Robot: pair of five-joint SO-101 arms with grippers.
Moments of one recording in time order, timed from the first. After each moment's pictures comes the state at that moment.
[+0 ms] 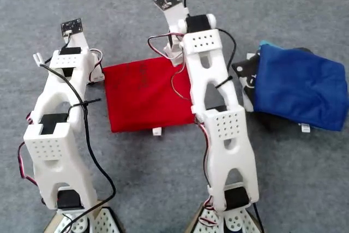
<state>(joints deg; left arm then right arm) -9.2 28.4 -2.6 54.2 12.9 -13.6 53.8 -65.7 95.9 17.3</state>
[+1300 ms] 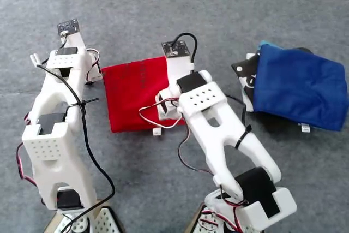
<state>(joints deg) -10.6 28.2 -2.6 54.1 12.9 -25.8 -8.2 26.9 69.1 -18.9</state>
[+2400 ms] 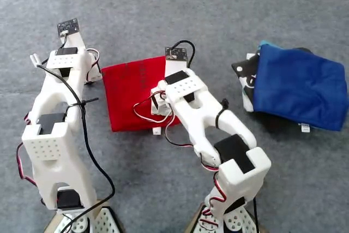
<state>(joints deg) -10.7 28.2 -2.6 53.8 12.9 -25.8 13.8 21.1 59.1 -29.1</state>
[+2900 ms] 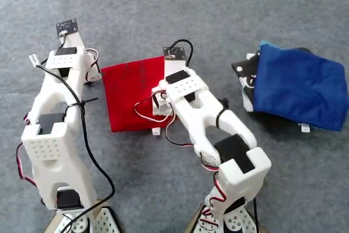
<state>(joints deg) -11.0 28.2 -2.6 53.8 12.9 -25.8 13.8 20.9 59.8 -25.1</state>
